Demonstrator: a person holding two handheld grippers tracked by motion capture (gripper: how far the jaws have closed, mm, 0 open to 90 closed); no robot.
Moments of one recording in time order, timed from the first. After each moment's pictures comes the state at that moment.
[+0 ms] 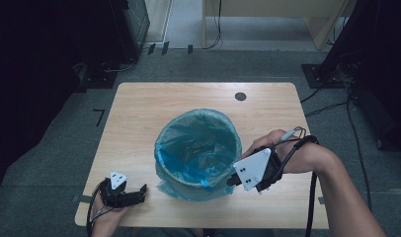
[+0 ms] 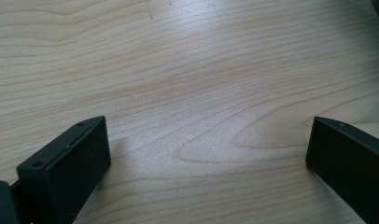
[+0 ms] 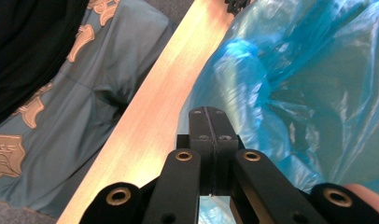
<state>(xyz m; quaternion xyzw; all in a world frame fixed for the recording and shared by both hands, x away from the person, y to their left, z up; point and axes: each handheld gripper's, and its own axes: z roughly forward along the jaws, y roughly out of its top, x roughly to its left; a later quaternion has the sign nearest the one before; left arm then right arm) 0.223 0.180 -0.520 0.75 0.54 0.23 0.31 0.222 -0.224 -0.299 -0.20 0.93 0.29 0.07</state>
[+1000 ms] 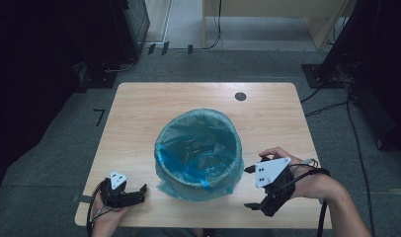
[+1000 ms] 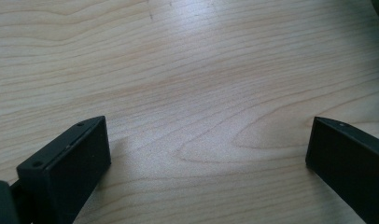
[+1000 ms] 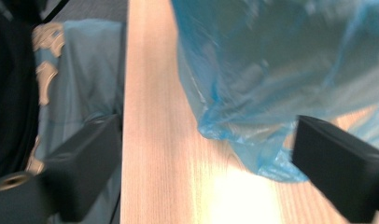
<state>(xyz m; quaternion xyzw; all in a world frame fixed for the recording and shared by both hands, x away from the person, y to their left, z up) 0.223 0.180 -0.520 0.75 0.54 0.23 0.31 0.208 -0.272 -0.378 0.09 0.93 0.34 0.06</state>
